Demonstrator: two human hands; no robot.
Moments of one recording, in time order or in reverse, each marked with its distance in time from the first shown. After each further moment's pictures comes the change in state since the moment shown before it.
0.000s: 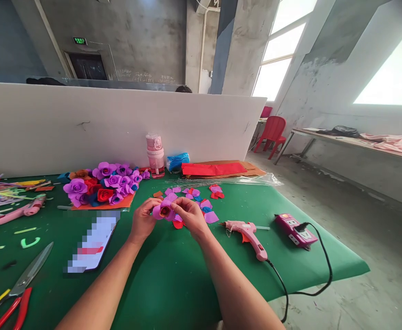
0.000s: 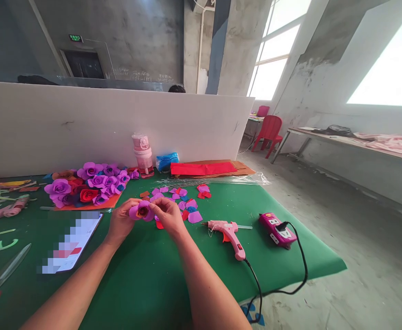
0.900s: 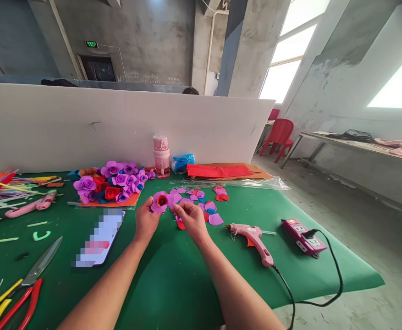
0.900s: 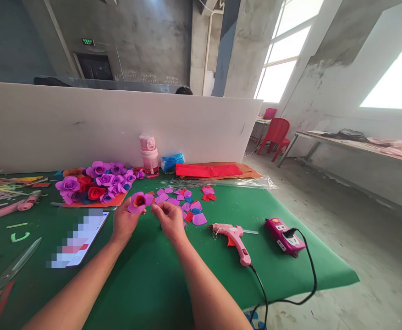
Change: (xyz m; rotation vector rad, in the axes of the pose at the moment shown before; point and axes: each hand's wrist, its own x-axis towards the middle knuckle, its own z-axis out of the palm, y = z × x) left_hand -0.001 -0.004 0.003 0.131 0.216 -0.177; right_hand -0.002 0.017 0.008 -0.187 0.086 -0.042
